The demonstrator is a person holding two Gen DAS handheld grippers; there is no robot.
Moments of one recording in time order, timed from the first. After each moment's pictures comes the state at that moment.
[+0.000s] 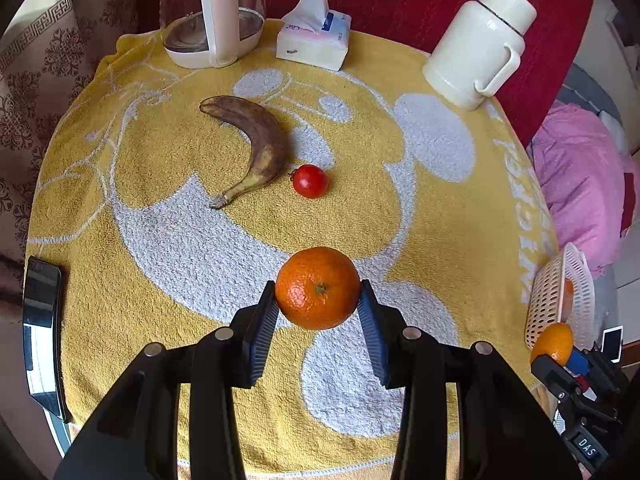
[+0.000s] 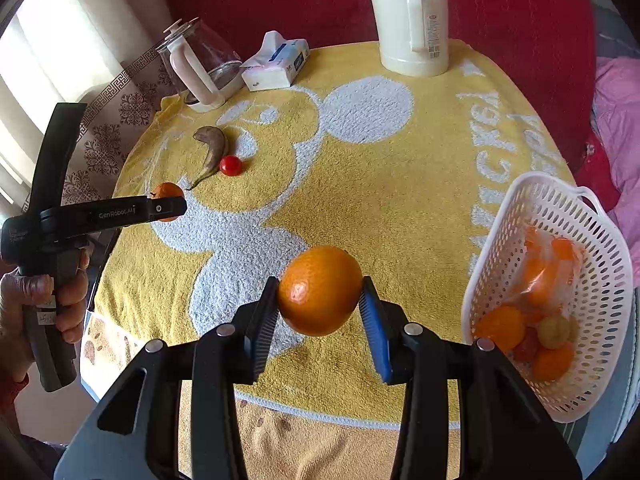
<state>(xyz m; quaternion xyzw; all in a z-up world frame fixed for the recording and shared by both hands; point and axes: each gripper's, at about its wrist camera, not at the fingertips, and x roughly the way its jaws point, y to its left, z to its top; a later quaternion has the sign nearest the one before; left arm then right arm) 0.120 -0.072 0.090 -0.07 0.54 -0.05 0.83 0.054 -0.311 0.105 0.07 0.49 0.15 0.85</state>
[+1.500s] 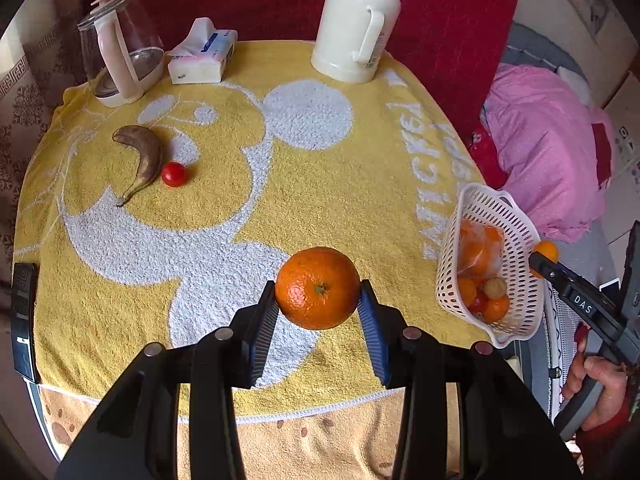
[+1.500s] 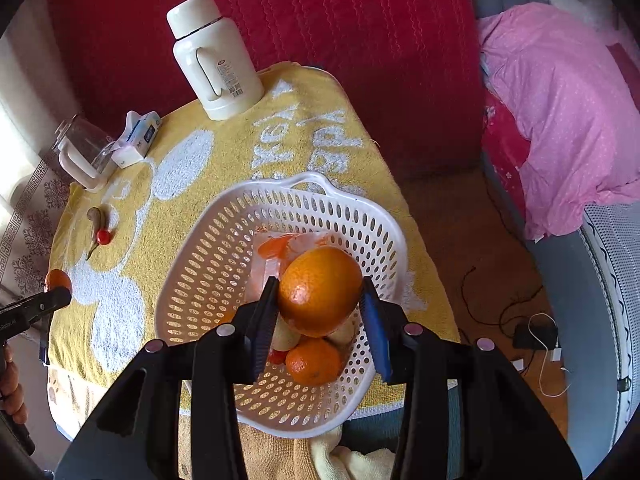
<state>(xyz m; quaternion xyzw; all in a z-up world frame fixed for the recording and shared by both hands) 0.067 -0.201 0.122 -0.02 0.53 -0.11 0.84 0.041 -0.508 0.093 0.13 0.46 0.00 0.88</state>
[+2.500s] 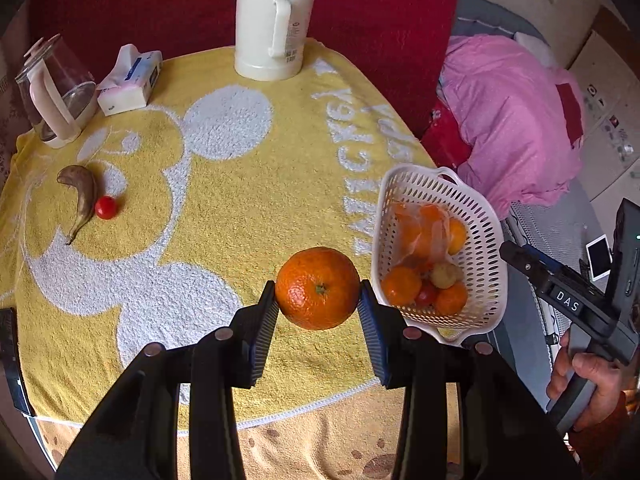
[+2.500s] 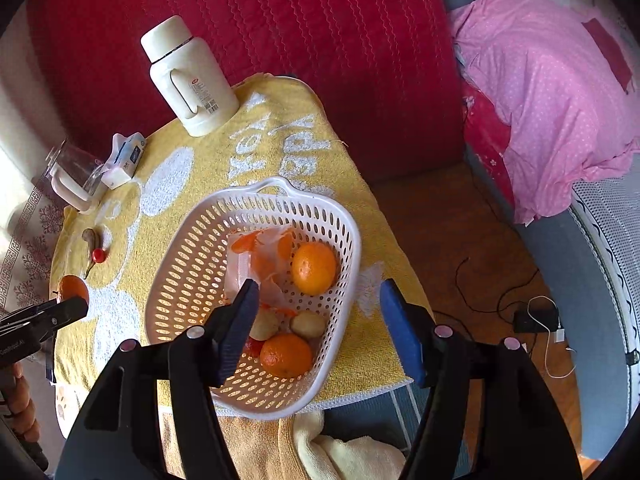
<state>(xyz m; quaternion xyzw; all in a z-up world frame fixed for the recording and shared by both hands) 0.066 -0.275 0.125 0.02 0.52 -0.19 0.83 0.011 -0.533 0.097 0.17 0.45 -0.04 0.87</state>
